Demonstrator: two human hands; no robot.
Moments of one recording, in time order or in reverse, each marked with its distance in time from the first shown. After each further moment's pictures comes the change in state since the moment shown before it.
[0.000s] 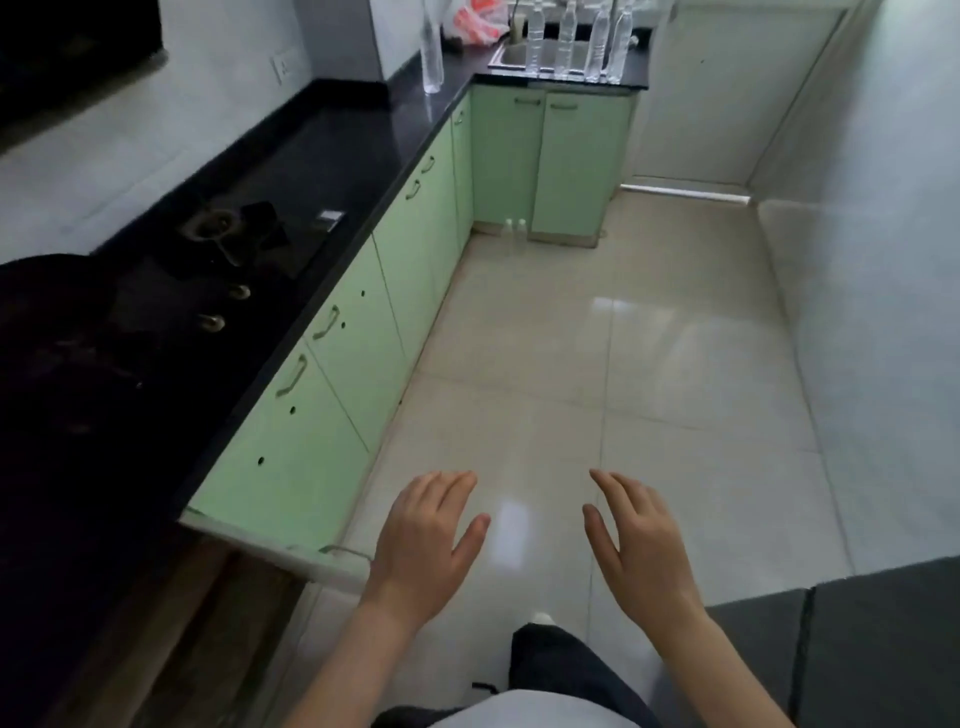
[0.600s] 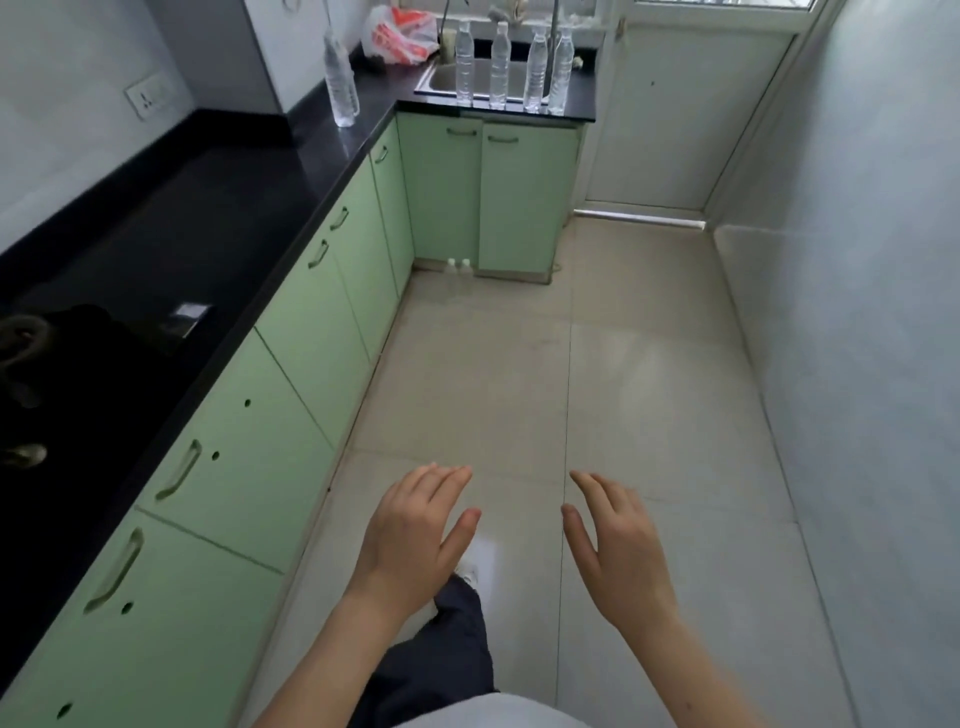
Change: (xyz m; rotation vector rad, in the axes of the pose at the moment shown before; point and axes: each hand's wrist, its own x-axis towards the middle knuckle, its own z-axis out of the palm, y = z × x) left_hand 0.362 -0.009 0.073 -0.056 -0.014 0.109; right_hand 0.312 0.143 0.009 -0.010 0.040 0.077
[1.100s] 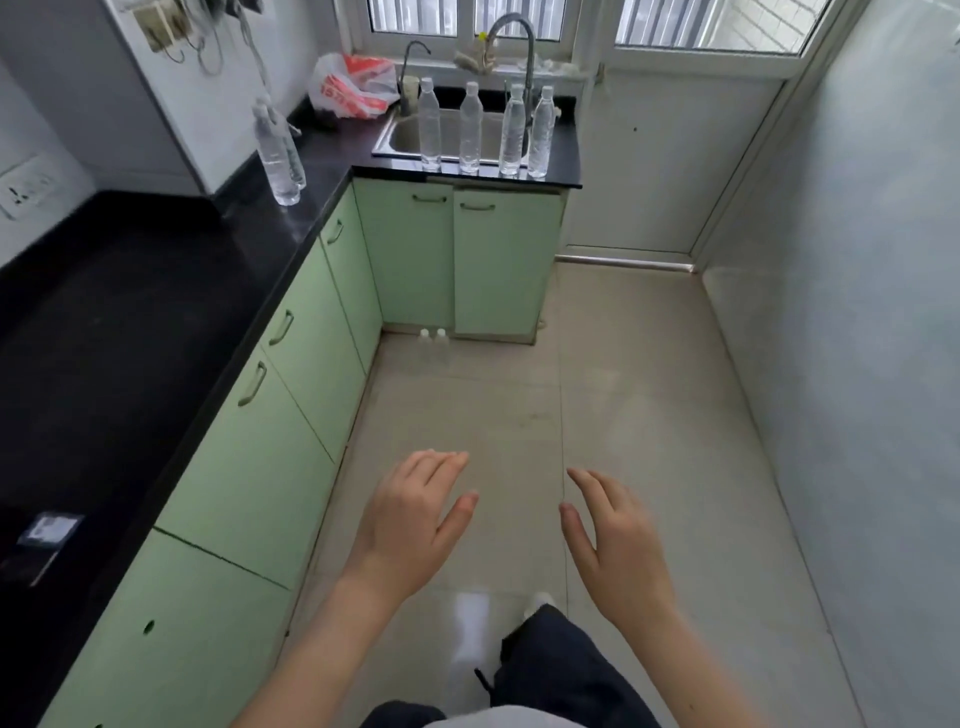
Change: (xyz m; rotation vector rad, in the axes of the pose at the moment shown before) left_hand 0.366 -0.115 0.002 0.009 0.022 0.083; right_hand 0.353 0.044 0.030 -0.012 0.053 0.038
